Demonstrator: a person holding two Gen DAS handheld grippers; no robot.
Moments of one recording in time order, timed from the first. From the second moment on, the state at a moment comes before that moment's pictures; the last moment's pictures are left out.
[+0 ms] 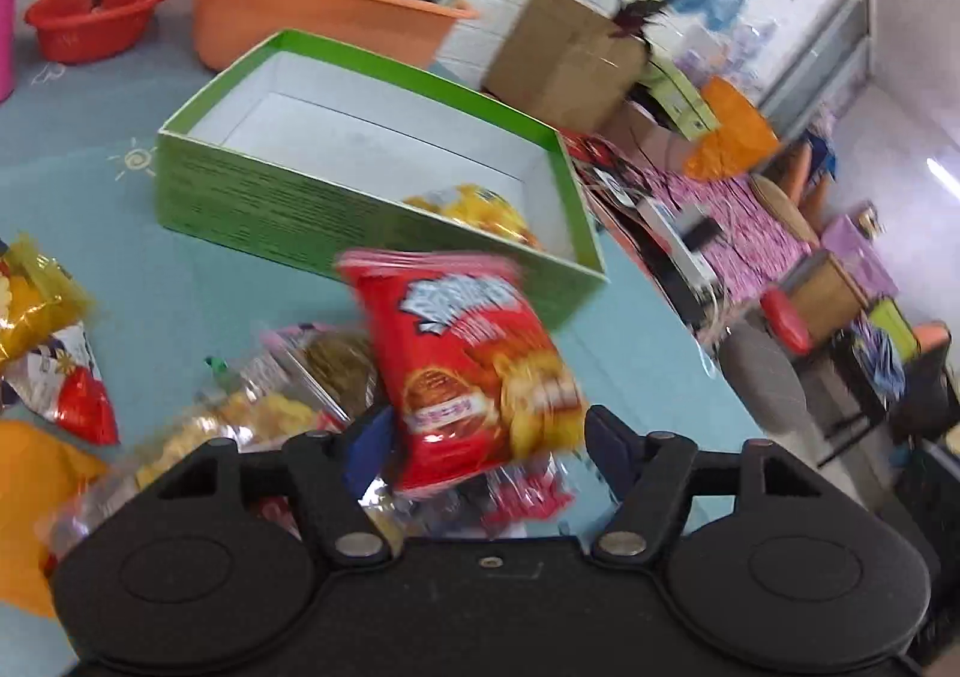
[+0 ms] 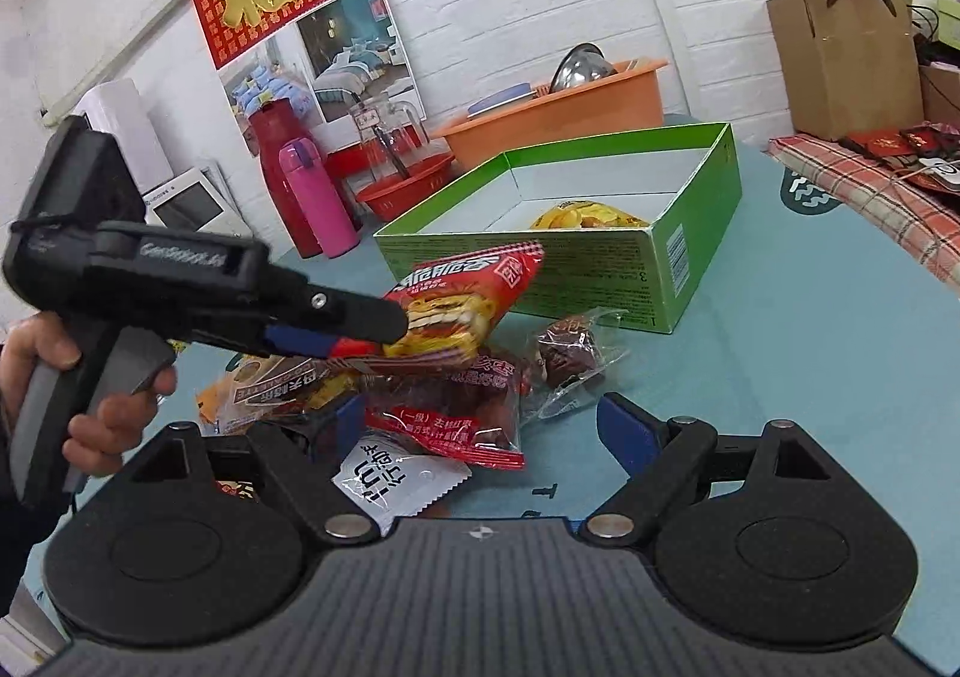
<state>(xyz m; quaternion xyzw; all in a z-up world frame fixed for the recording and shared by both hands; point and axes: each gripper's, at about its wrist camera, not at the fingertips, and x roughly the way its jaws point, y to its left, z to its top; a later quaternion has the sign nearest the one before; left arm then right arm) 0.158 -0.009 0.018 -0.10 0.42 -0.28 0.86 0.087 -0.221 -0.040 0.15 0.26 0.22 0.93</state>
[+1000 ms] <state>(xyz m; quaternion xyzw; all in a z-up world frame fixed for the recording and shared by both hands) 0.169 0.001 0.006 -0.18 0.38 -0.22 0.88 0.145 -0.197 -0.034 0.11 0.26 0.30 0.91</state>
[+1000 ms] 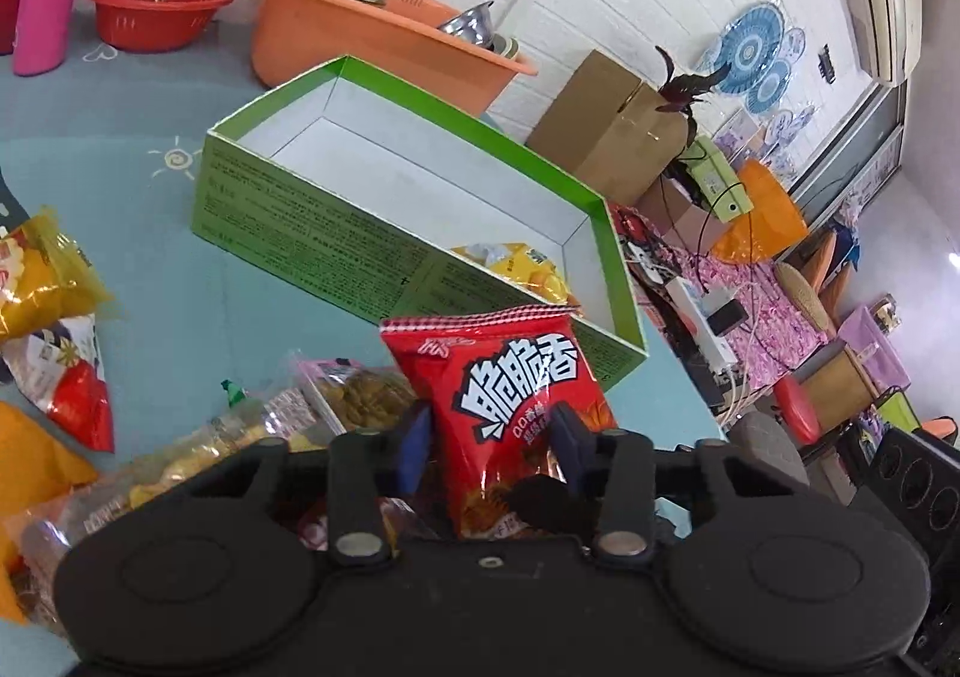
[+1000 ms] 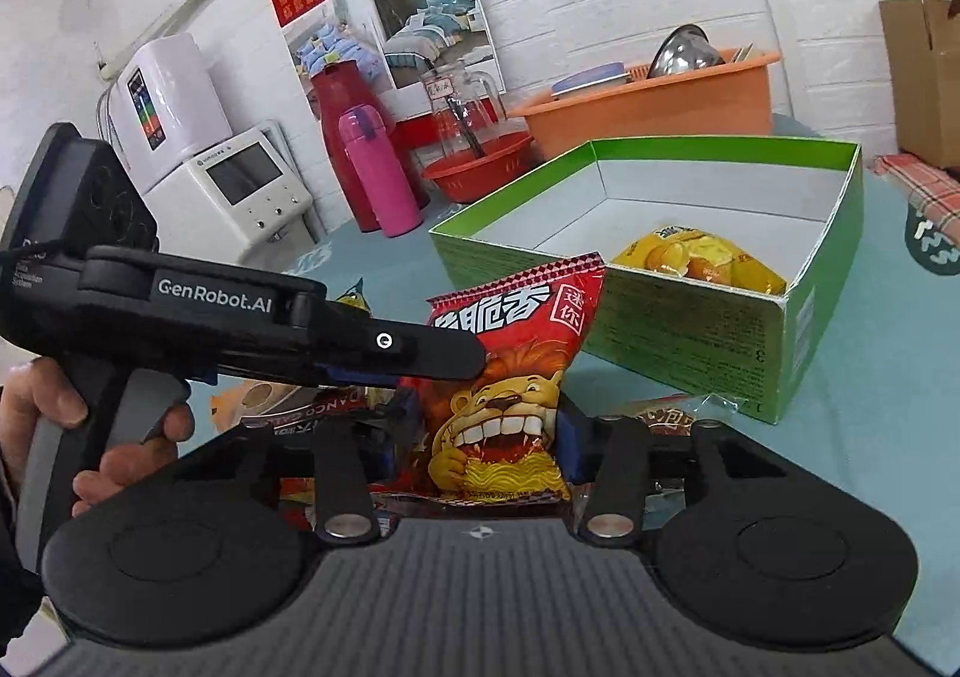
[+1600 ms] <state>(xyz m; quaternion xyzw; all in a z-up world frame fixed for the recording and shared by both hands) 0.196 0.001 0.082 -0.17 0.28 -0.23 0.92 0.186 -0.195 0.037 0.07 0.16 0.29 0.94</state>
